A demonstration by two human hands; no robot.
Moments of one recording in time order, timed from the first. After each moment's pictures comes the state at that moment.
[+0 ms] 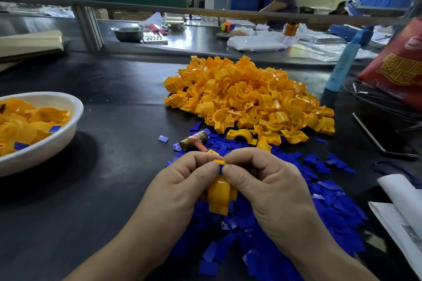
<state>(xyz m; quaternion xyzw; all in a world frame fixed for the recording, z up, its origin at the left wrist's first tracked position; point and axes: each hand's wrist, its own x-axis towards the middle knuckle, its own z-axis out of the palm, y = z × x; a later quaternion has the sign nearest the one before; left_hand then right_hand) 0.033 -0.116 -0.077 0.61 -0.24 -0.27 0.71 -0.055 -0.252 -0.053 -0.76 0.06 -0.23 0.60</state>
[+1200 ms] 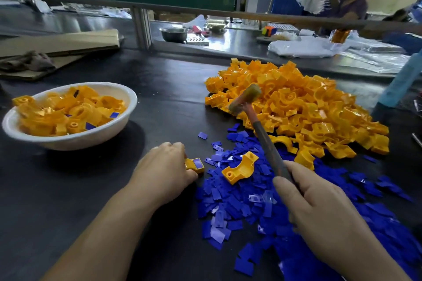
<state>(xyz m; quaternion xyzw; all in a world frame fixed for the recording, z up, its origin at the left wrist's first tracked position) 0.100 -0.070 -0.071 0.98 -0.16 -0.05 0.10 -0.060 -0.257 -0.047 -0.92 0.13 -0.10 0.36</state>
